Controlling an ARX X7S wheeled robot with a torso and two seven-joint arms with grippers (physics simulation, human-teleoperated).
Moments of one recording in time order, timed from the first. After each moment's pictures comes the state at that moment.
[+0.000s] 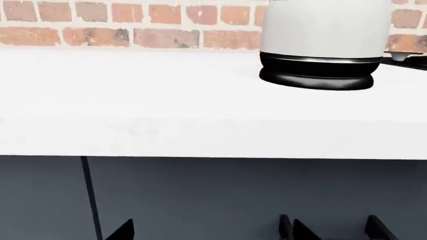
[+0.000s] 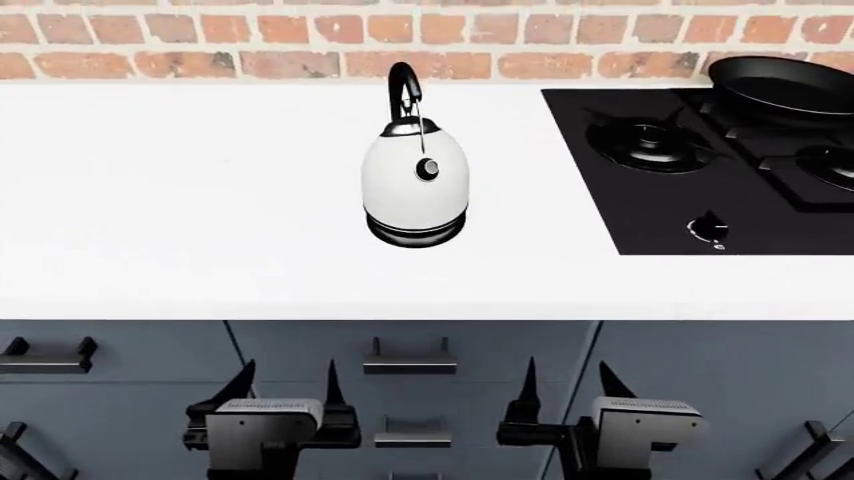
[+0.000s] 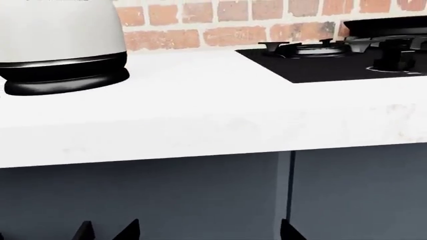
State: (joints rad) left arm -0.01 -0.18 0.21 0.00 -0.20 0.04 -0.19; right arm 0.02 0.18 -0.21 0.02 0.23 -0.05 0.23
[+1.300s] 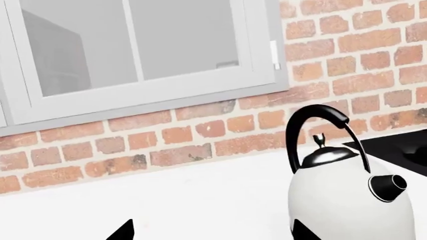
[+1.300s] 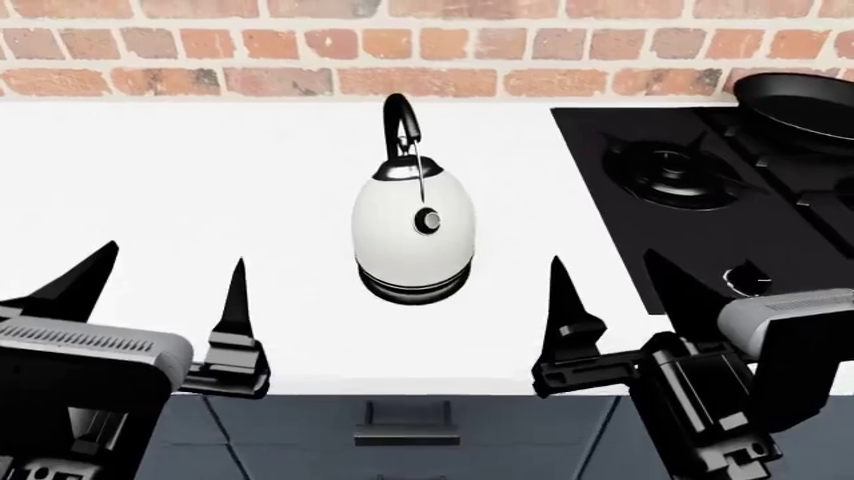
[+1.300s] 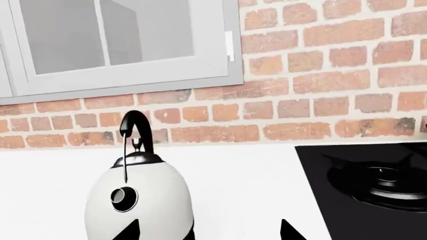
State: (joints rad) left arm -0.09 -0.58 -0.09 1.00 -0.64 -0.78 -0.41; right arm 0.18 0.55 -0.01 -0.91 0.95 0.69 0.51
